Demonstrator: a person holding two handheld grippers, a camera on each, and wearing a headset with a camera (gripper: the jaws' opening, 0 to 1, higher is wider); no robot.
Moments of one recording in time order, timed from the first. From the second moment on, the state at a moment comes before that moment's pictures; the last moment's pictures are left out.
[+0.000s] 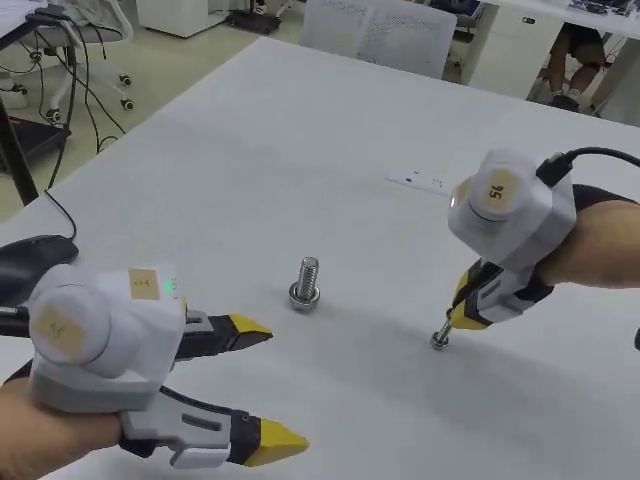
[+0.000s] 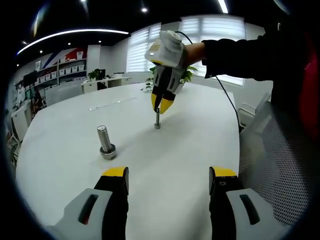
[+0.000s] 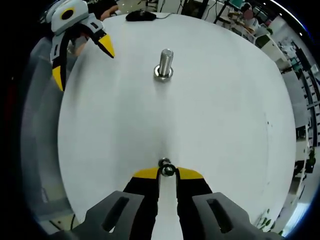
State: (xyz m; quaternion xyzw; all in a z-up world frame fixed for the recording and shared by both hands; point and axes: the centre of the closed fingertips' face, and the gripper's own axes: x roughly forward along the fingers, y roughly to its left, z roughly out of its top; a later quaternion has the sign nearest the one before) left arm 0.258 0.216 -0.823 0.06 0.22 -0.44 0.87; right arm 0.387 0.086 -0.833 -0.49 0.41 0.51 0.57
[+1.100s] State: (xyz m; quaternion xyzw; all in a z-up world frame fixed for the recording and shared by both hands) left arm 0.260 0.219 -0.827 0.05 0.22 -0.44 0.87; right arm 0.386 0.088 -0.865 -0.47 0.44 0.52 0.57
